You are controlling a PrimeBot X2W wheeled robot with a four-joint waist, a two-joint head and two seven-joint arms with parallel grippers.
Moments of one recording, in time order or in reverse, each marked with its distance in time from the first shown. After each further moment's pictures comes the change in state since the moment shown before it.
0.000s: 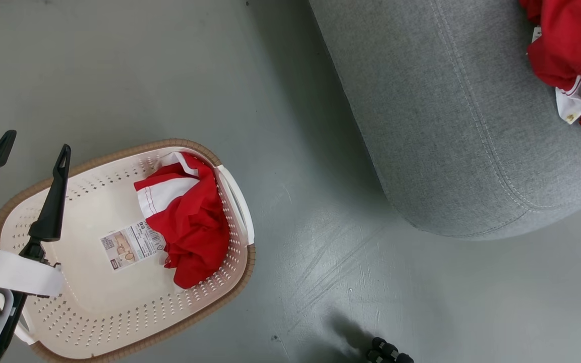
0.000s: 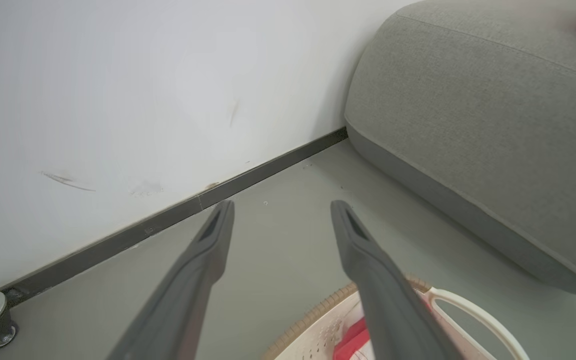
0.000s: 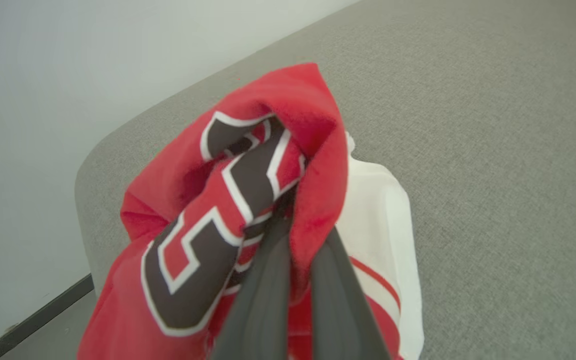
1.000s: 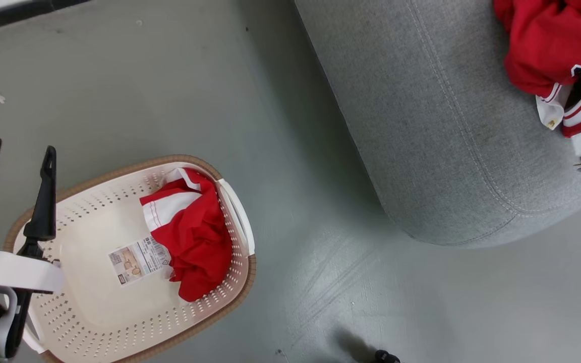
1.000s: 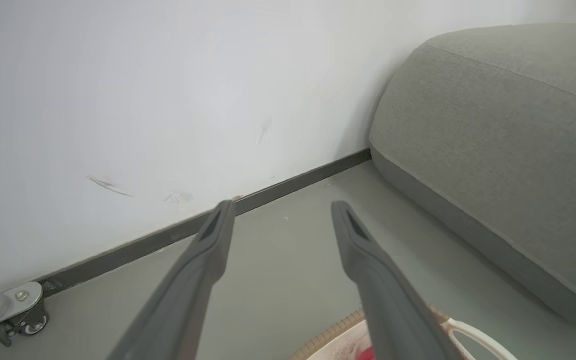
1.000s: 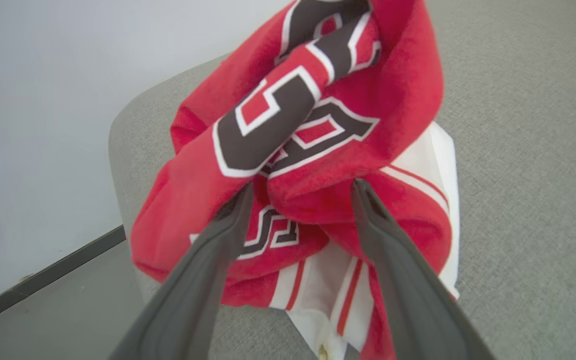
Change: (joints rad) left arm -0.003 -0.064 0.031 0.093 -0.015 0.034 -0.063; right arm 0.152 0.120 0.041 -0.082 -0.120 0.000 -0.111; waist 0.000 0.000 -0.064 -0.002
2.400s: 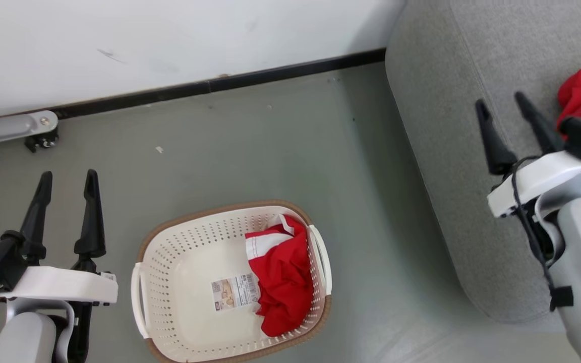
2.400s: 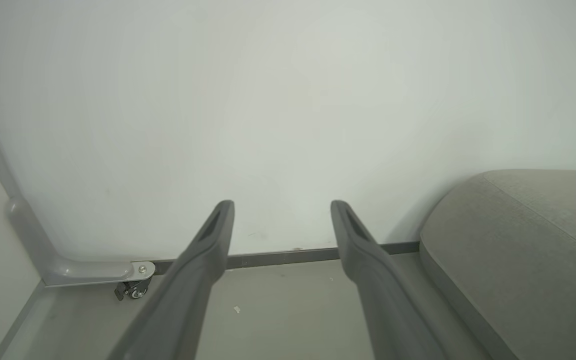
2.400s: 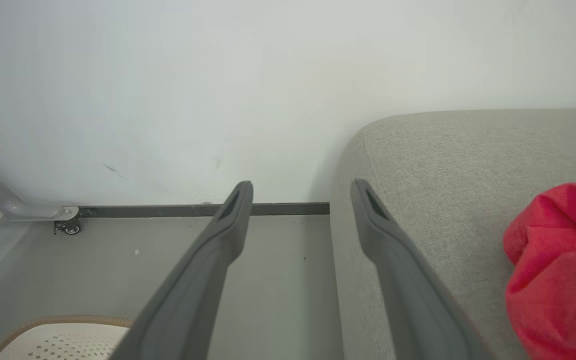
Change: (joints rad) left arm 0.009 -0.231 0.022 0.126 -0.095 -0.017 -0.074; right arm 0.122 -0.010 0.334 -0.148 -0.153 0.000 -0.068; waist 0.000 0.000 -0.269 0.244
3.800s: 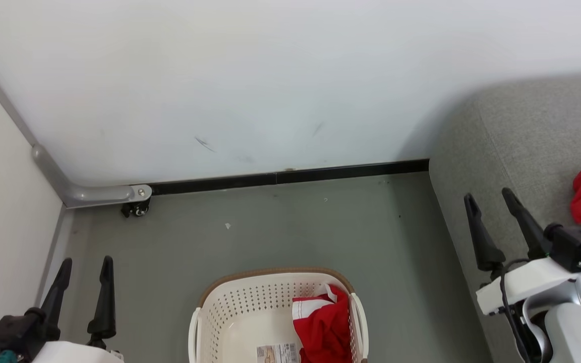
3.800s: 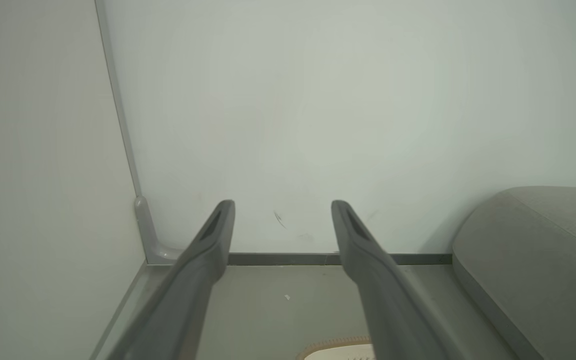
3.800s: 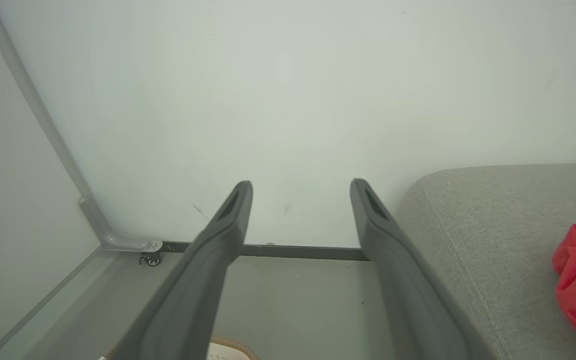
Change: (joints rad) left arm 0.221 -0.089 0.098 0.049 0.099 -0.105 0.000; right arm 0.423 0.105 -0.128 -0.305 -0.113 0.000 0.000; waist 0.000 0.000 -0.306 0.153
